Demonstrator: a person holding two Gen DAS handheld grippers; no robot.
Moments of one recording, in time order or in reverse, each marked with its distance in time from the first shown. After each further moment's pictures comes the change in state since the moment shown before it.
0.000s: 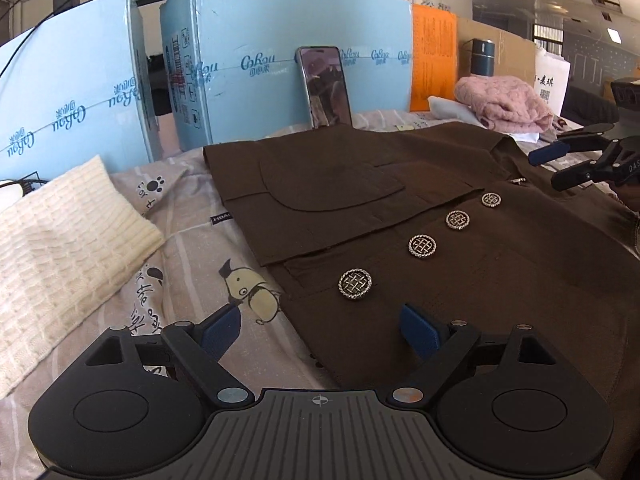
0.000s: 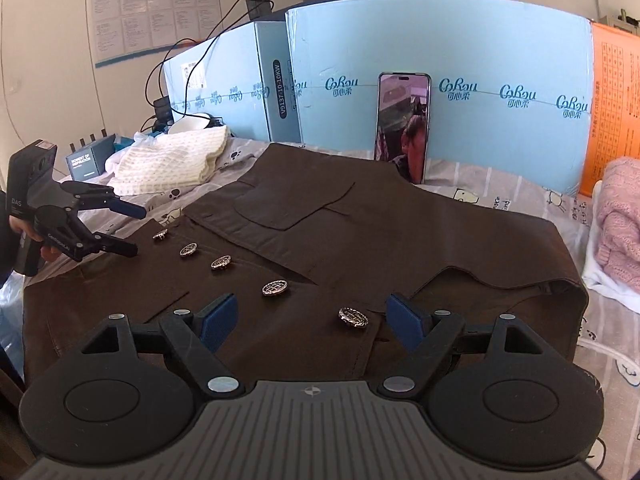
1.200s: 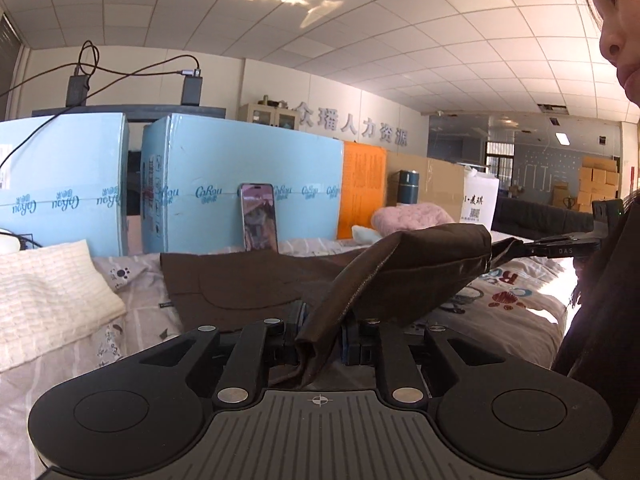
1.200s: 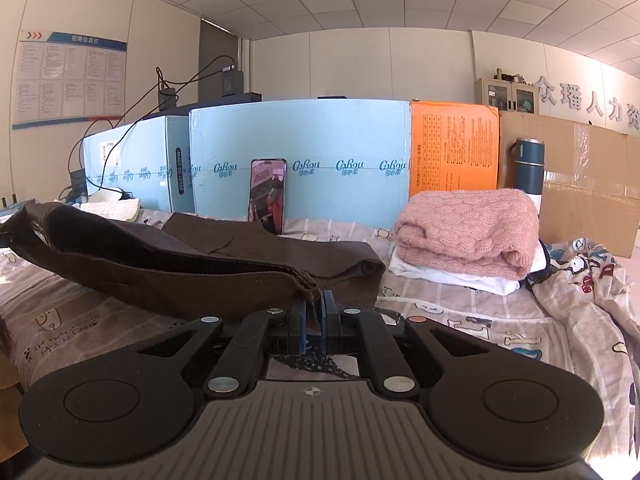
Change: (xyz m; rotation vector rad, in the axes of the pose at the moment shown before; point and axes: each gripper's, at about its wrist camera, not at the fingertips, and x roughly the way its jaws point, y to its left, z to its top) left arm -0.105 -0.041 -0.037 -0.057 -0.386 -0.148; right arm -0.167 0.019 -0.084 0.060 -0.271 -0.388
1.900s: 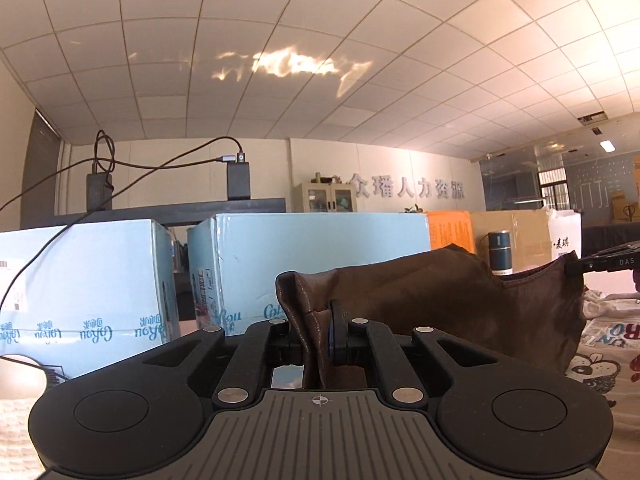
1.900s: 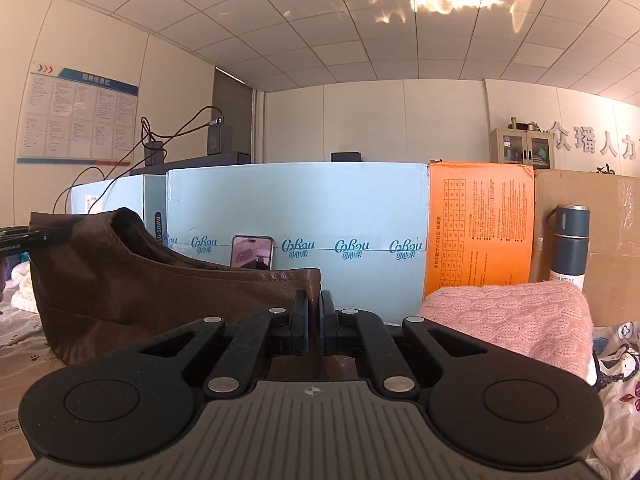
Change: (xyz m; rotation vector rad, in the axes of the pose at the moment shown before) left arm 0.079 0.032 0.065 0.156 -0.308 0.187; right arm 0.099 -0.036 0.068 -0.031 -0.204 0.049
